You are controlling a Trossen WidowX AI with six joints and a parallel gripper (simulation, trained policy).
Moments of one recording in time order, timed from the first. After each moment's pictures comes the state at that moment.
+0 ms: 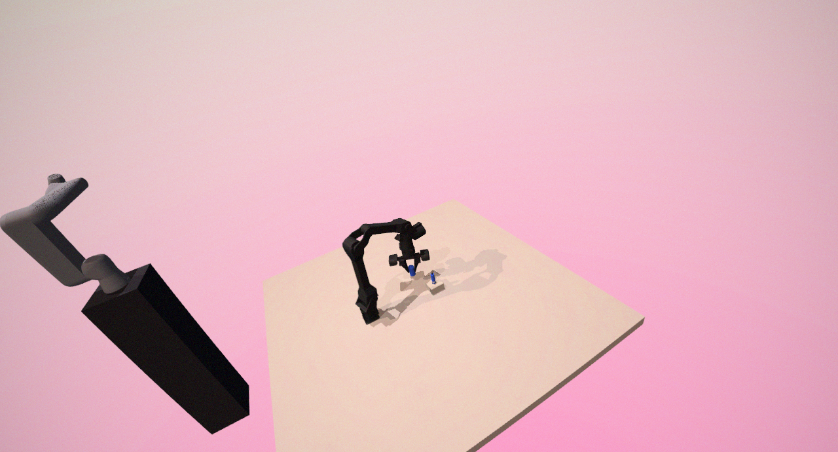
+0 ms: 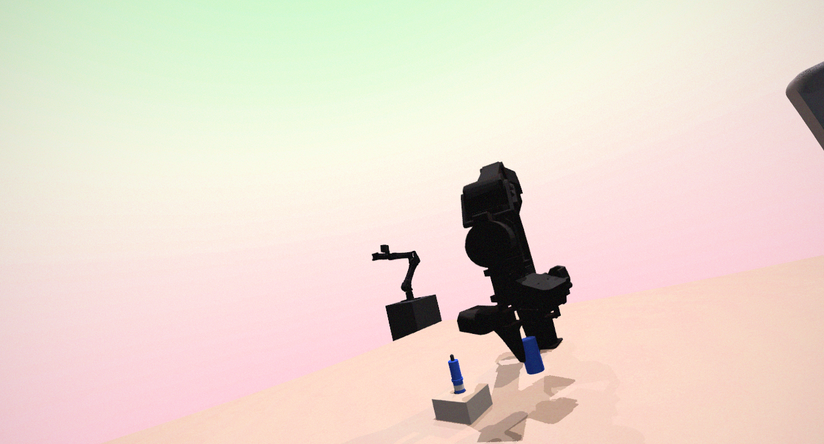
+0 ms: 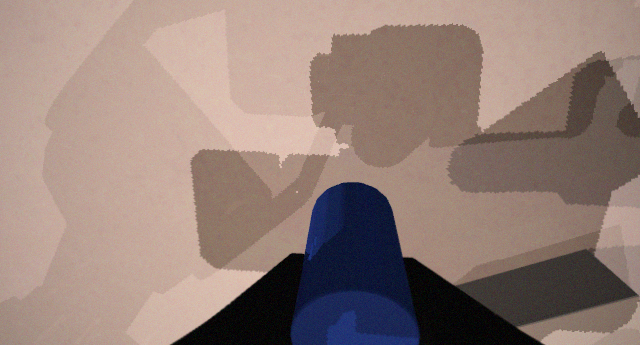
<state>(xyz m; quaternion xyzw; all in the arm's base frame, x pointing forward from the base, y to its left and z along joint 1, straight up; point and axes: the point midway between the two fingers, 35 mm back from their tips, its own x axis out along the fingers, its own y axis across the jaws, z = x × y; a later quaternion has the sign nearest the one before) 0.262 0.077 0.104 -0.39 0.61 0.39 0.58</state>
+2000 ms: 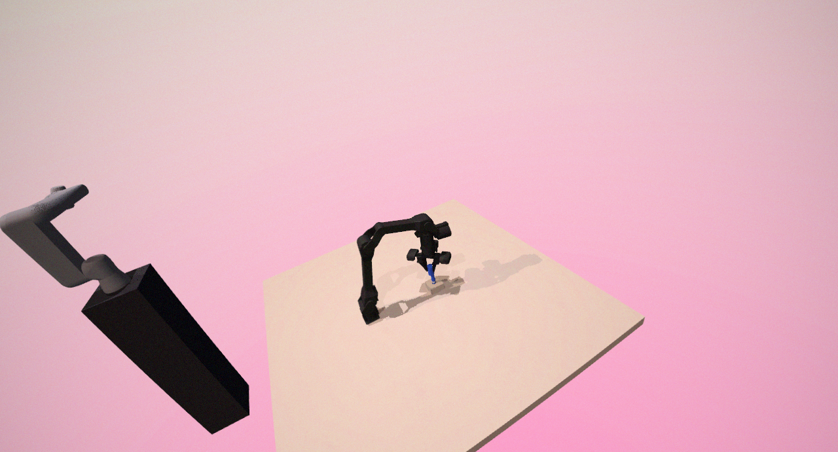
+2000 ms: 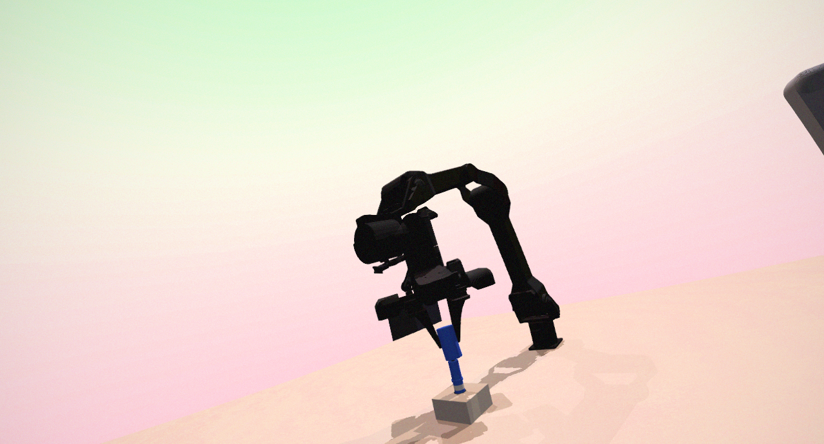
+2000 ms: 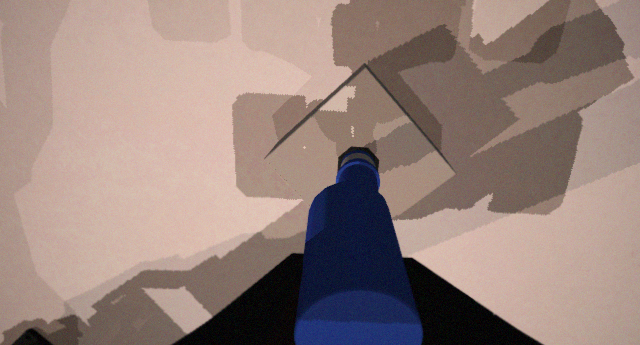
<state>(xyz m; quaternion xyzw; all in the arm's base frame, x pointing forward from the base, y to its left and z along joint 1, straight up) 0.315 -0.028 0.149 -0.27 0.67 0.29 0.63</state>
